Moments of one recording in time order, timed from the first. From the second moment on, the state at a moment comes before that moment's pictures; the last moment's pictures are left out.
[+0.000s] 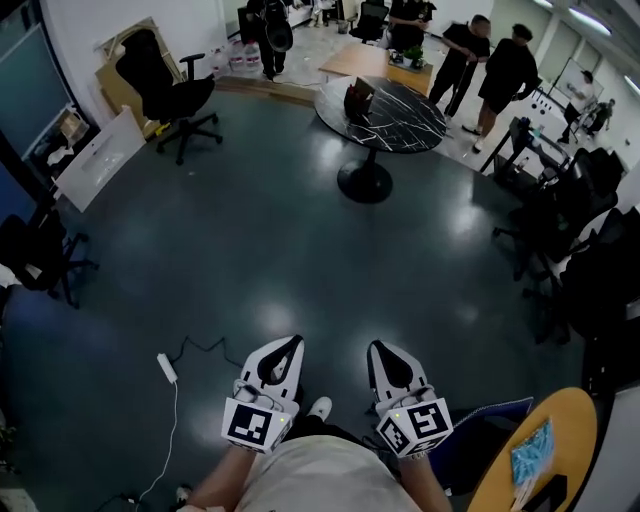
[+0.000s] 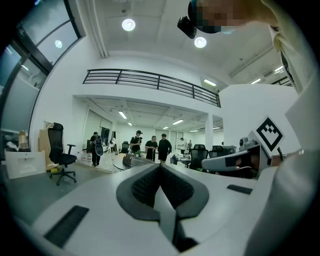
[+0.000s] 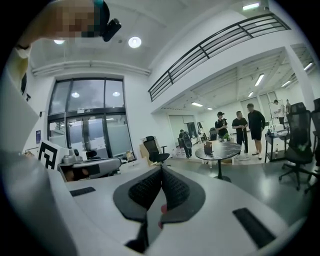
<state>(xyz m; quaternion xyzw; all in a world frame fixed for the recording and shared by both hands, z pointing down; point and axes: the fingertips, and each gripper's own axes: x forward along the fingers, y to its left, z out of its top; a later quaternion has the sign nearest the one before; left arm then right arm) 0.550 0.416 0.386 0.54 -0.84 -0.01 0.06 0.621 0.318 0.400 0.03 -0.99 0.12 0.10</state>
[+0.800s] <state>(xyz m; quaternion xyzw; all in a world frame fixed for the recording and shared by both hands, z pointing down) 0.402 0.365 0.391 0.56 -0.82 -0.08 0.04 0.490 0.283 0.416 0.05 -0.98 0.11 0.16</state>
